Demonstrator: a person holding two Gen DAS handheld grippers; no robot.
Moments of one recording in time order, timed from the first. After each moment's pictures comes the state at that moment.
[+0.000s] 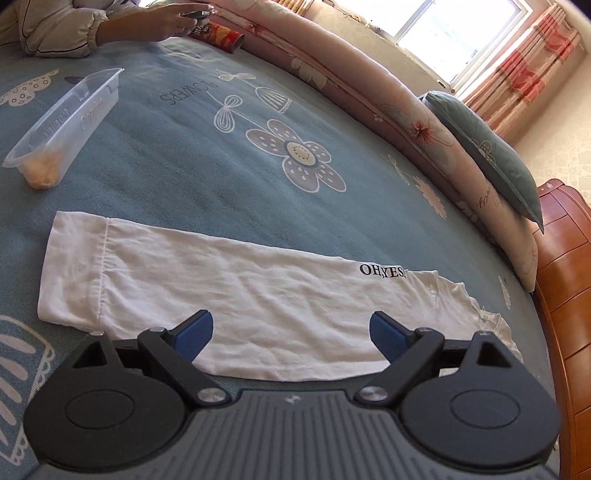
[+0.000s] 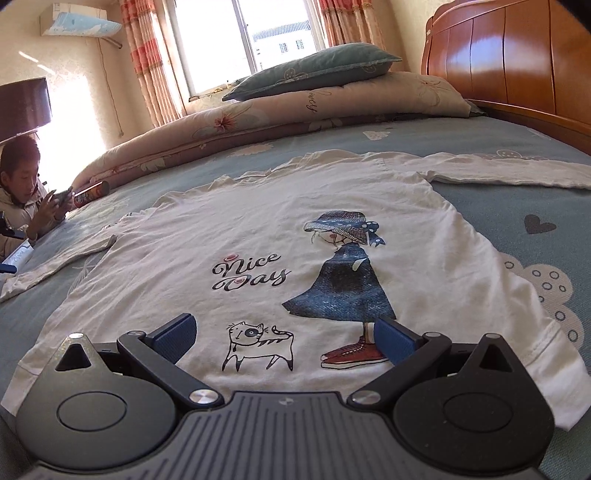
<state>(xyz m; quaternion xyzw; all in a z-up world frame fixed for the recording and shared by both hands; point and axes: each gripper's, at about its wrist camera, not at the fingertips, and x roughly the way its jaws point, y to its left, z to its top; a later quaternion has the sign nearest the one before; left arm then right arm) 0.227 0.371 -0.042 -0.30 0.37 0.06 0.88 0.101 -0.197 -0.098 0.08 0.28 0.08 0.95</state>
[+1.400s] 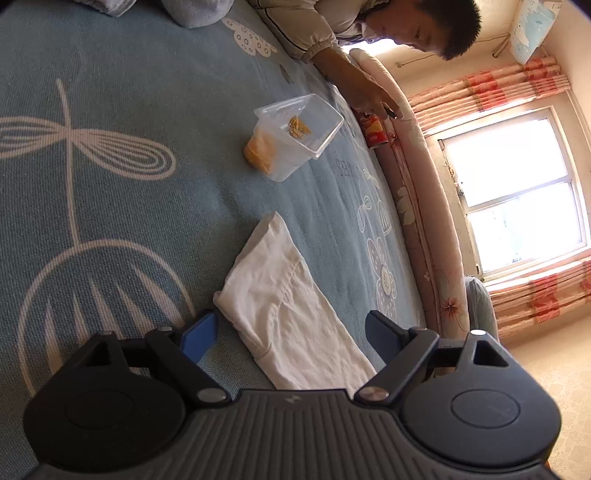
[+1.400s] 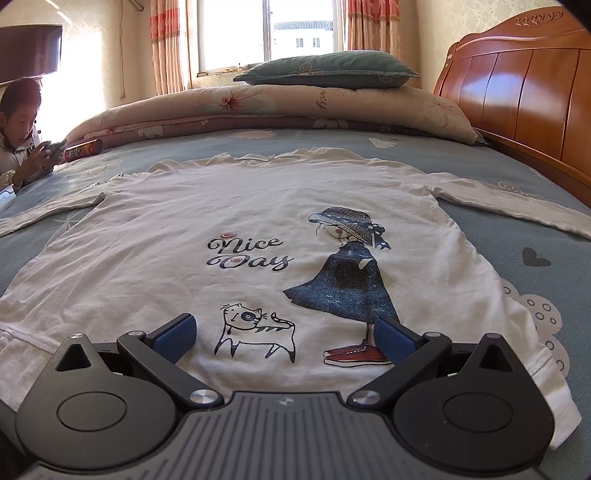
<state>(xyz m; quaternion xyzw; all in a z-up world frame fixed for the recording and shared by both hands) 0.142 0.472 -0.119 -0.57 0.19 0.17 0.78 0.102 -0.178 -0.104 0.01 0.28 0.07 0.96</state>
